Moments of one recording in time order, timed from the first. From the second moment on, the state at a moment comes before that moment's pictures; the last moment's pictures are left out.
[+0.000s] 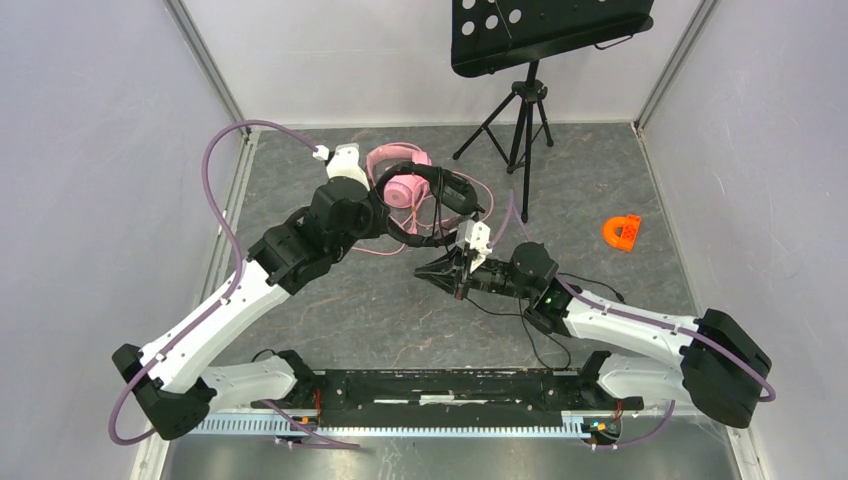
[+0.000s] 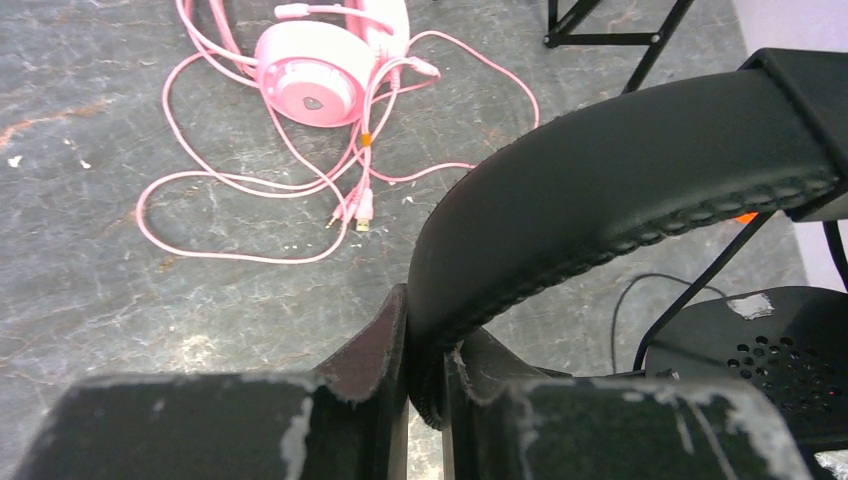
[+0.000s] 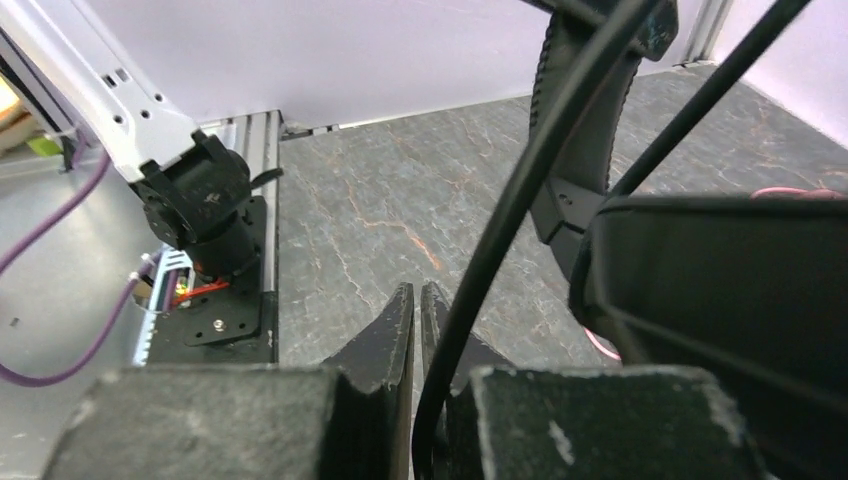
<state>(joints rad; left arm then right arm) -0.77 1.10 1.23 -0.64 -0.44 -0.58 0.91 1.17 0.57 0.68 -0.45 0.09</state>
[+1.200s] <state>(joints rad) -0.77 1.00 1.18 -0.53 -0.21 -0.75 0.98 1.24 0.31 1.01 -0.33 -0.14</state>
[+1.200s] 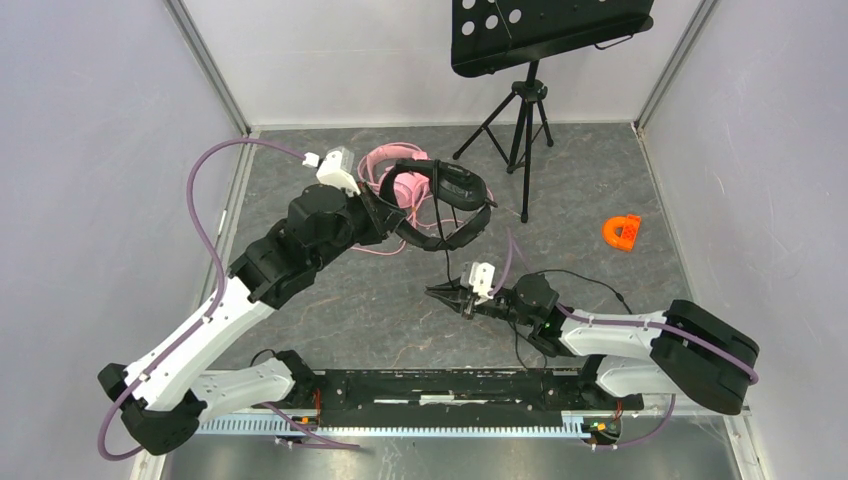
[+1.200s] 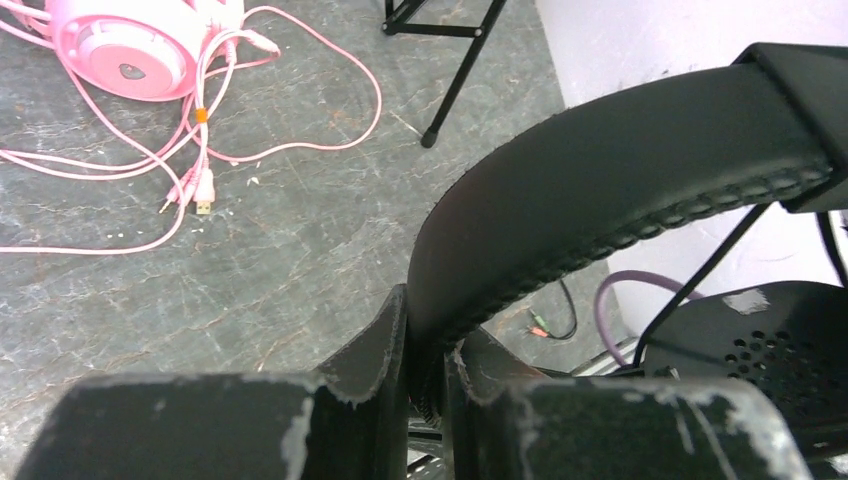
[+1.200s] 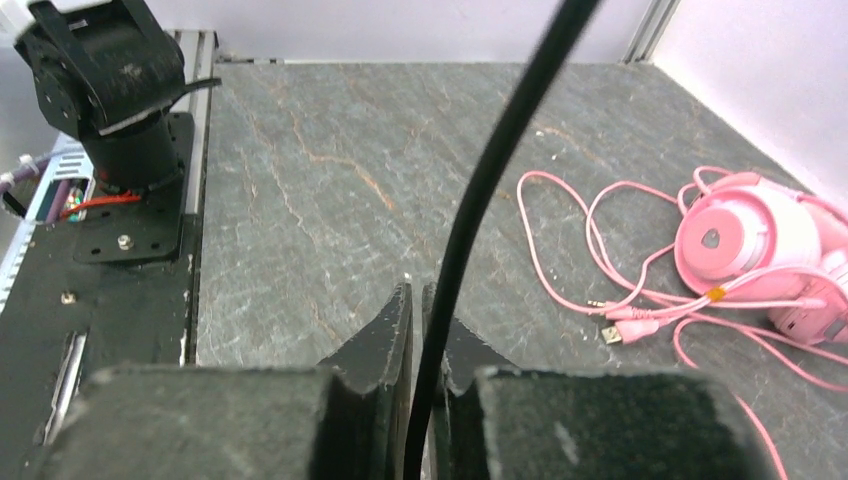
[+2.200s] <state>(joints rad) -0.77 0.97 1.31 -0.64 -0.10 -0.73 0.94 1.32 0.20 1.09 -0.29 -0.20</state>
